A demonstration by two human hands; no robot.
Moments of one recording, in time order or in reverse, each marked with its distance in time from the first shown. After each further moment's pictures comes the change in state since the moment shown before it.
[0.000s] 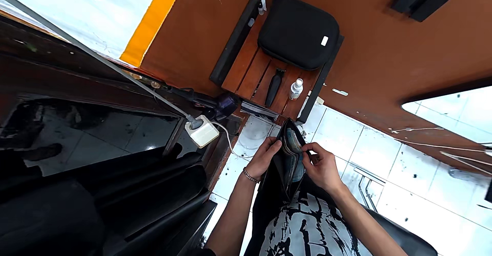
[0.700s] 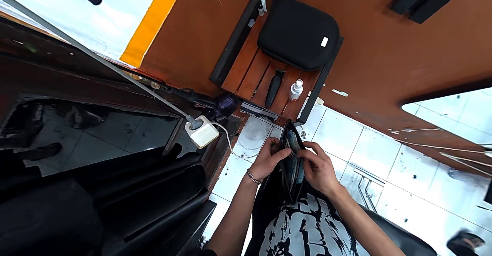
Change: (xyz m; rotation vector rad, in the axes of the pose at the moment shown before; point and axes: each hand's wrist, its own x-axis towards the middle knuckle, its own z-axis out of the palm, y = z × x) left_hand 0.001 0.001 0.010 -0.055 -0.002 -0.048; right_hand -0.003 0.005 0.003 -0.118 -0.019 -0.218
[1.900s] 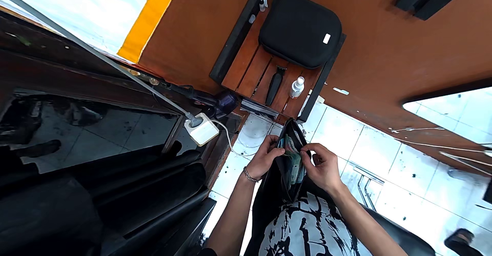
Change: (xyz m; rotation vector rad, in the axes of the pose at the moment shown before) left_hand 0.001 -0.006 -0.012 0.047 -0.047 0.080; right_hand 0.001 -0.001 -0.001 0.126 0.098 0.120
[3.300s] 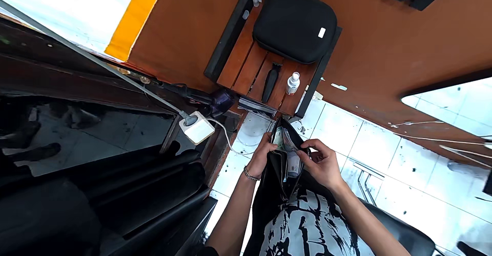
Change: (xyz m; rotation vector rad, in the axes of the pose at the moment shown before) left_hand -0.004 -0.004 0.011 -0.077 0.130 -0.068; right_hand -0.005 0.001 -0.008 0.222 -0.060 0.114
